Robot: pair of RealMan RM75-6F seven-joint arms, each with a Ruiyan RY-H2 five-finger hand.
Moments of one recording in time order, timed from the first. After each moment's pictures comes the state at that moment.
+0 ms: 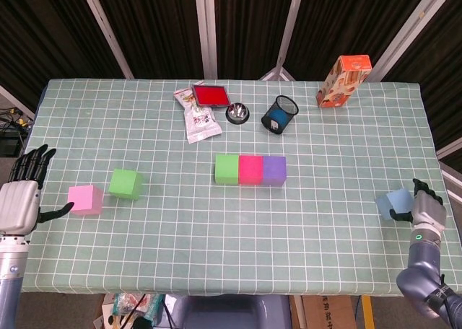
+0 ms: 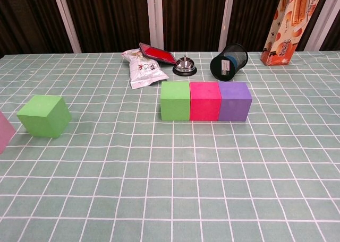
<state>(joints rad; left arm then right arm) -0.23 -1.12 -0.17 -1.86 1.31 1.46 0.20 0.47 -1.25 0.24 -1.47 -0.32 1.01 -0.35</state>
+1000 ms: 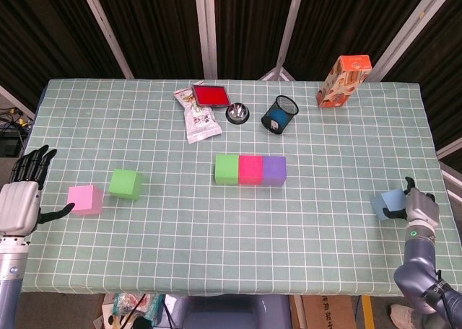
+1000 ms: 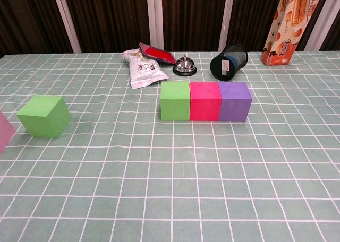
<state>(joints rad) -0.22 -1.12 -0.17 -1.86 1.32 1.46 0.19 0.49 -1.25 0.25 -1.49 -0.32 0.99 -0.36</state>
